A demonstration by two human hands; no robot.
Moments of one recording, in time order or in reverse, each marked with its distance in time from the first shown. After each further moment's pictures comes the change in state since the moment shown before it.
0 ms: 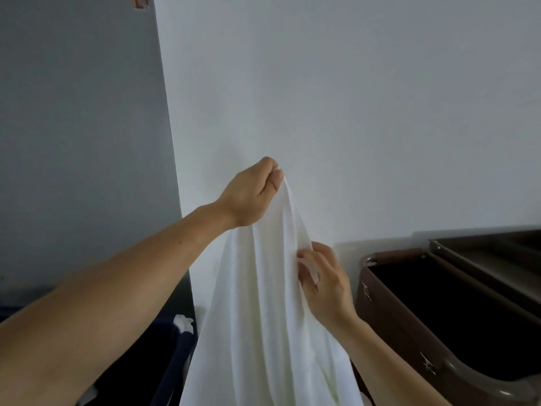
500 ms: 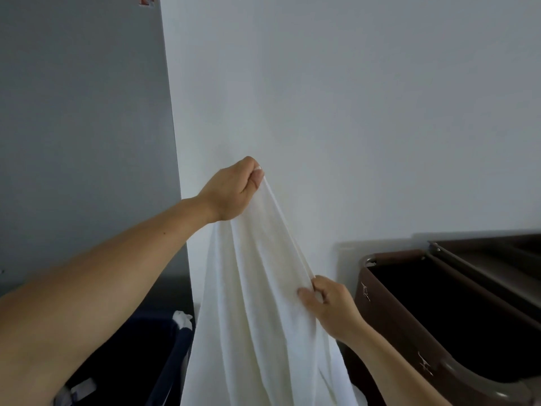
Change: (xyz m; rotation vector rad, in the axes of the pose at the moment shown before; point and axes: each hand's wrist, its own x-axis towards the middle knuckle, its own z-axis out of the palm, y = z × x) left_hand -0.007 -0.025 -0.019 0.144 -0.039 -0.069; right_hand -0.021 0.018 -0.014 0.193 -0.402 0.439
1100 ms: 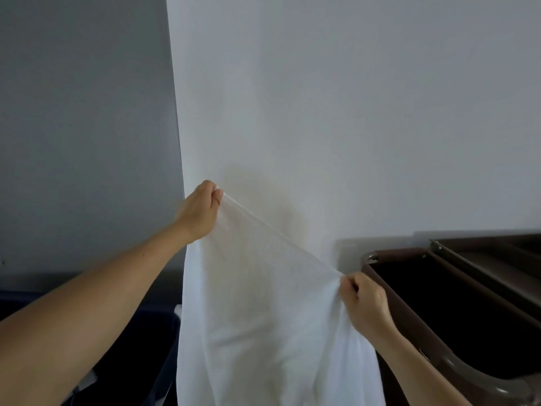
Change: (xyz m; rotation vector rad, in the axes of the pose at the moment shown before) left_hand -0.047 -0.079 0.025 -0.052 0.133 -0.421; right_hand -0.009 0.017 -0.030 -0.226 0.247 0.118
